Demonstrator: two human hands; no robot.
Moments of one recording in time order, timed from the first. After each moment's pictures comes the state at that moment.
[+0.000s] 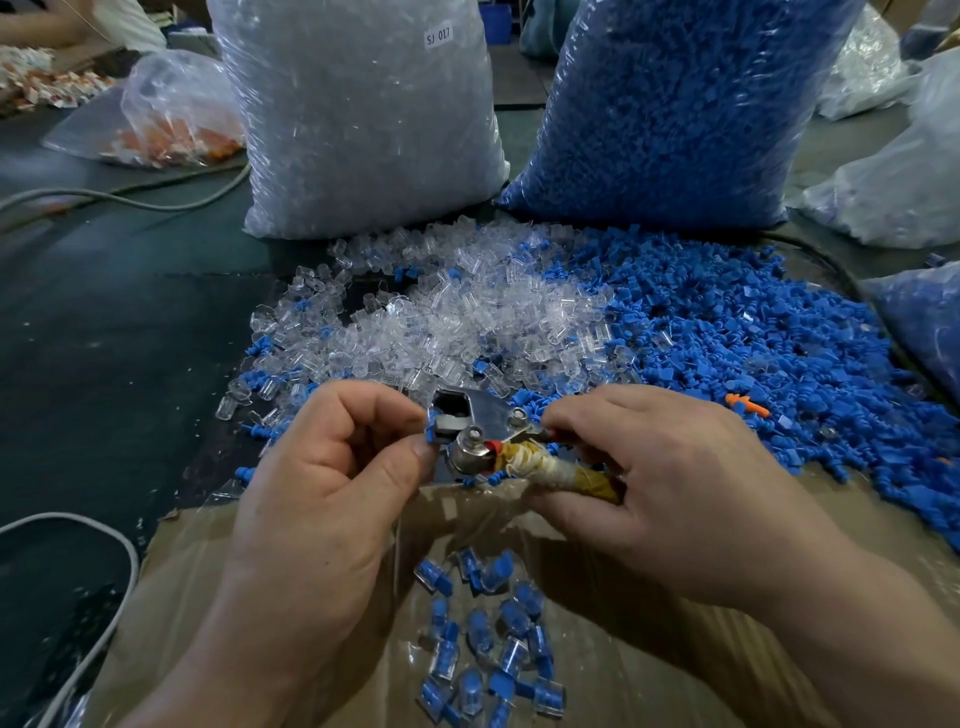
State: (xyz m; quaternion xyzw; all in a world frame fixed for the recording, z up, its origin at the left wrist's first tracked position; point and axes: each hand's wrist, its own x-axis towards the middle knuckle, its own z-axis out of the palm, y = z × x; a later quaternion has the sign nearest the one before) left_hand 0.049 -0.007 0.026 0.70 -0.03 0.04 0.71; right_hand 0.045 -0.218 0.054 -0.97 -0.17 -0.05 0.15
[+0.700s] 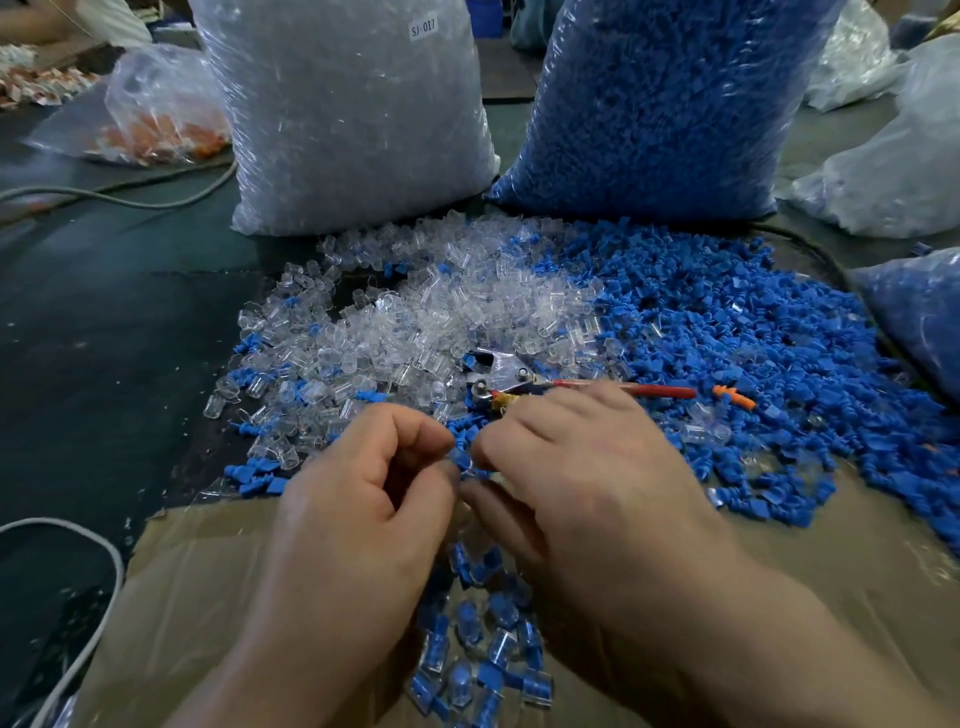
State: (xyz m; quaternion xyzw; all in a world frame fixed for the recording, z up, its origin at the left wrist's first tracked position) left_hand 0.043 -0.018 0.019 0.86 -0.06 0.09 0.49; right_hand 0.042 -0.183 0.046 -0.96 -0.22 -0.12 0.09
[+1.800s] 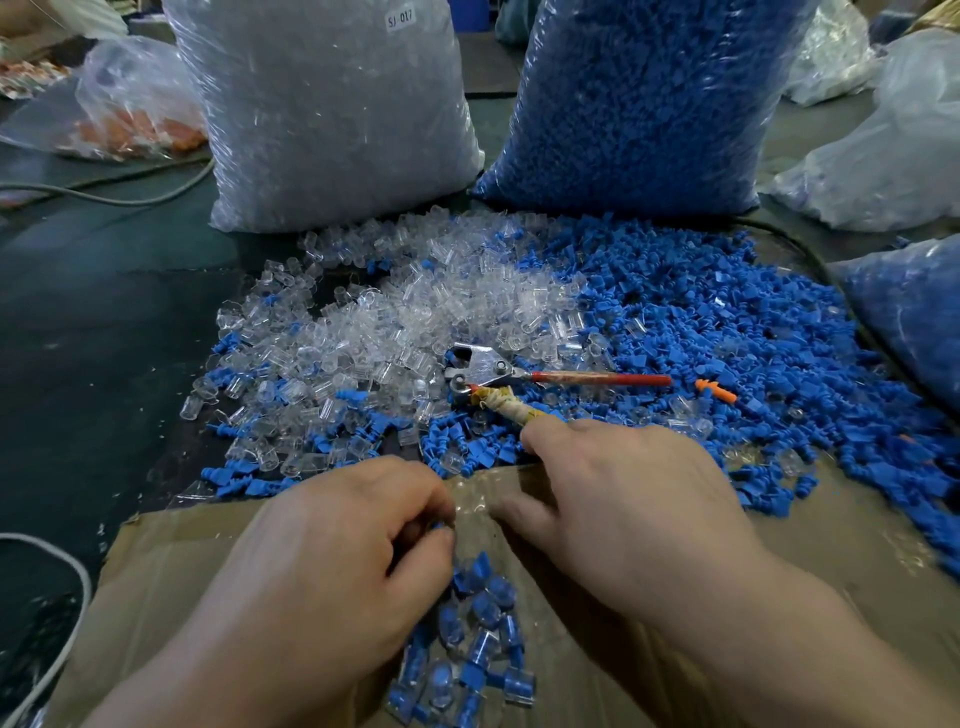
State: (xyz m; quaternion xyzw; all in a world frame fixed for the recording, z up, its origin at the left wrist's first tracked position) left_hand 0.045 -0.002 0.029 0.94 -0.23 -0.02 0.24; right_hand 0.038 -0.200 0.040 -1.00 -0.07 0.00 0.05
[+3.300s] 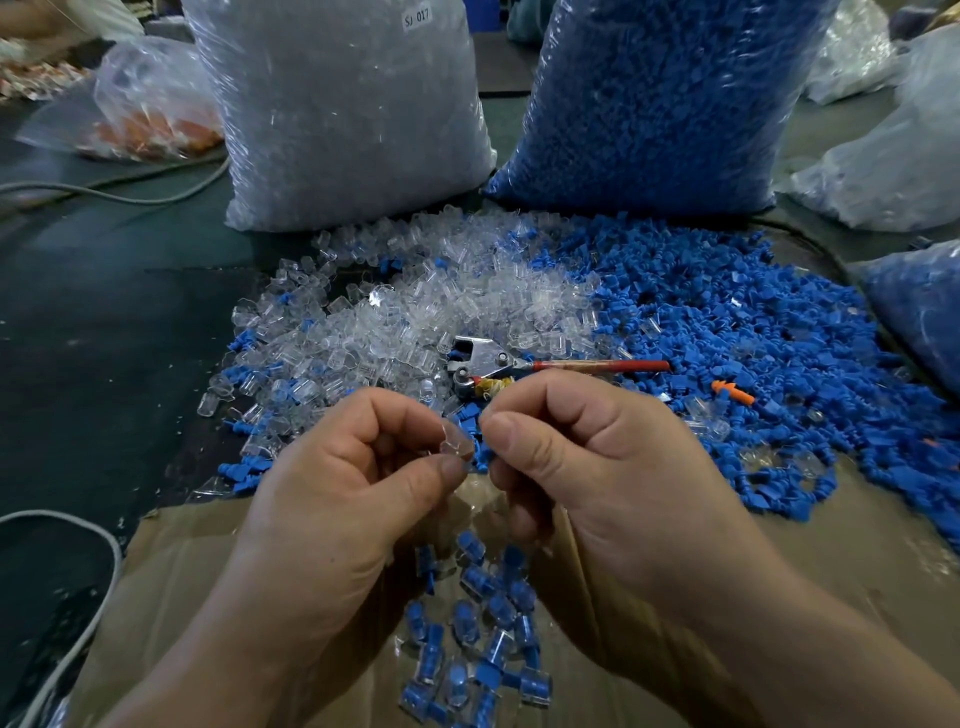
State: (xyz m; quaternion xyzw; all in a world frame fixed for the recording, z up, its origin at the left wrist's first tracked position) left_hand 0.055 -0.009 0.014 0.69 -0.04 -0.07 0.72; right_hand 0.039 -0.191 0.046 -0.73 -0.08 0.06 0.68
